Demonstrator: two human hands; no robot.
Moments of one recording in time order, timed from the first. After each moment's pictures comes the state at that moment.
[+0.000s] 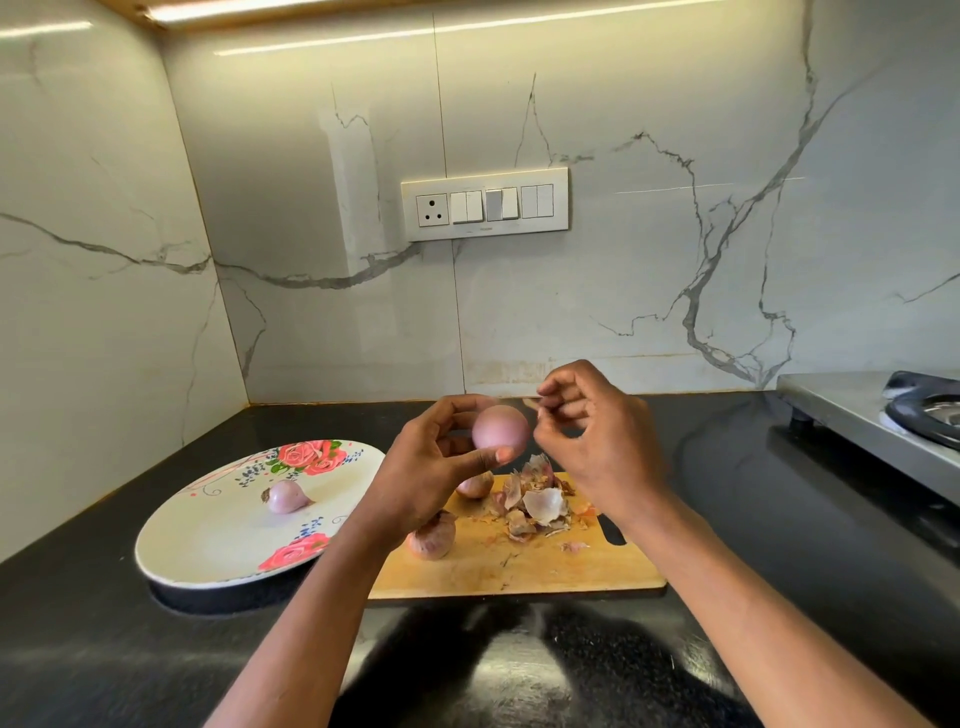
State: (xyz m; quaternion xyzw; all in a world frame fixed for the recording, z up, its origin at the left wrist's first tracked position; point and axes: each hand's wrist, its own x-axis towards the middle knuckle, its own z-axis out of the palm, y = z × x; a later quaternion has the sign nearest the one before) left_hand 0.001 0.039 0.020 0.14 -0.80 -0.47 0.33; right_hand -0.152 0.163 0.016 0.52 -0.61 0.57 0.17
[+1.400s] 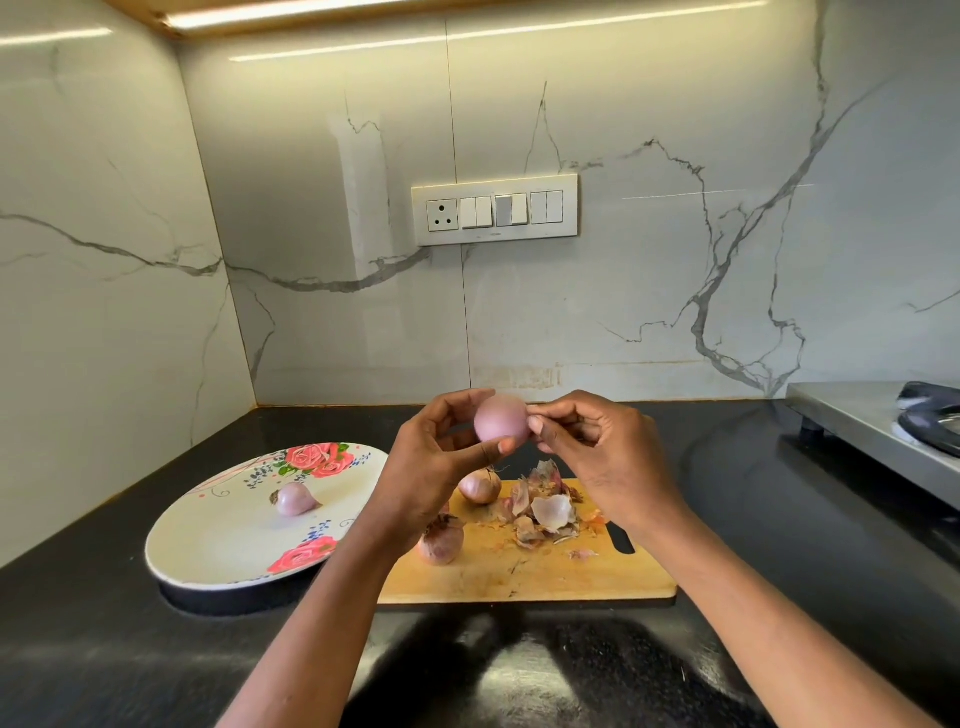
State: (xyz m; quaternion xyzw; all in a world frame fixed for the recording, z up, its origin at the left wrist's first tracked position) left_hand 0.001 0.038 0.020 0.14 -0.74 -0.54 0.37; right_hand -0.152 0.162 0.011 0.53 -0.59 0.61 0.04
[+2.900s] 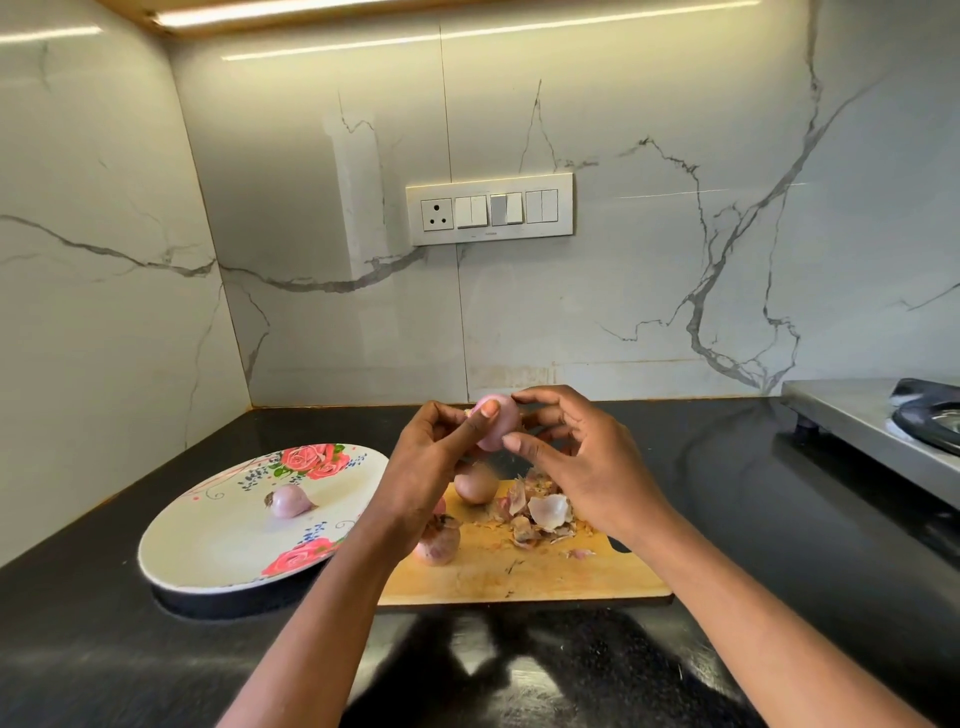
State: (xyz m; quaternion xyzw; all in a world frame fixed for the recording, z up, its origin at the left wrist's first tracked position) left_hand -0.004 0.041 0.019 0.20 -0.72 -0.56 0.37; right_hand -0.142 0.162 0.013 0.54 -0.61 0.58 -0.02
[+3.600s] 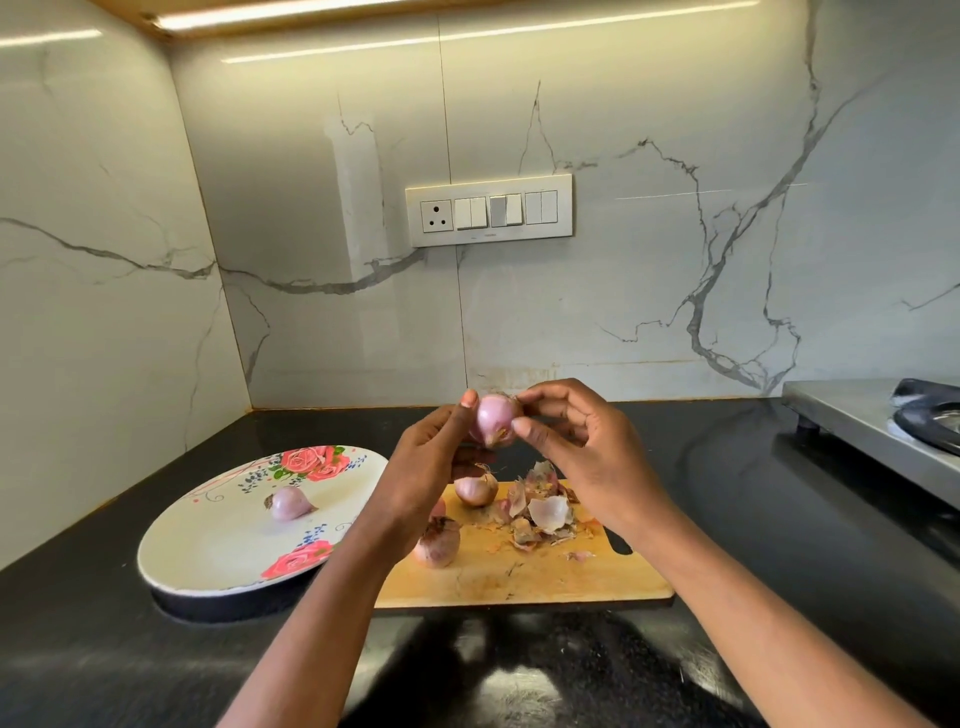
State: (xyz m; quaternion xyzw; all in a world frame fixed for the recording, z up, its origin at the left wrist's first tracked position) left_hand -0.003 0.040 0.021 0.18 -0.72 -0.57 0.34; right_hand -0.145 0.158 0.014 0.53 -0.54 0.65 -0.05
